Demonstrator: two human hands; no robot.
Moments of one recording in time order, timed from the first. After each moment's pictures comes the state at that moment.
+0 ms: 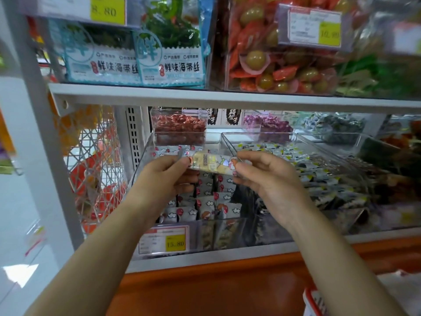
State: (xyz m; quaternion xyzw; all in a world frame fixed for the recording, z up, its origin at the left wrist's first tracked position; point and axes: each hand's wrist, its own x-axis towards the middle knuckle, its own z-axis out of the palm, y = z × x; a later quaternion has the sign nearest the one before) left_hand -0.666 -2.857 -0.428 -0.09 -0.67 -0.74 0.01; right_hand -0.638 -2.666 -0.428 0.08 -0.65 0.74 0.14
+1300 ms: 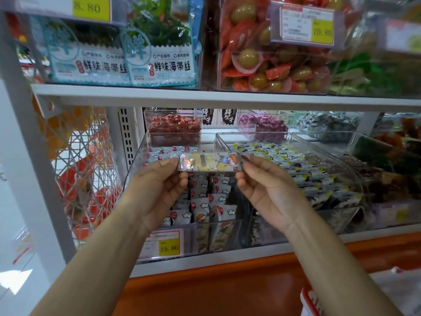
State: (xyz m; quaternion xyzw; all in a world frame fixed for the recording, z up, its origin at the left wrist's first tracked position) left_hand -0.672 -2.850 -0.431 -0.02 -0.47 -0.88 -0.06; right_hand -0.637 -2.662 -0.431 0.07 -0.47 0.88 0.03
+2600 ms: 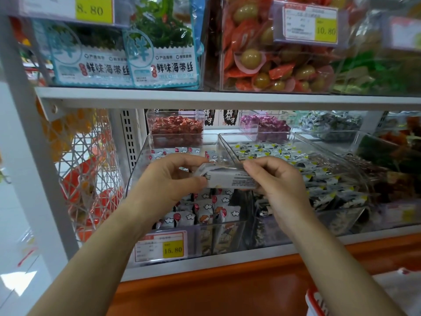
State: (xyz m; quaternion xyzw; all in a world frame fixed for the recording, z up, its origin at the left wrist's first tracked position) left_hand -0.655 -2.857 -0.417 -0.20 -0.75 -0.63 0.01; right_hand -0.638 -2.662 -0.440 0.07 -0.73 0.63 0.27
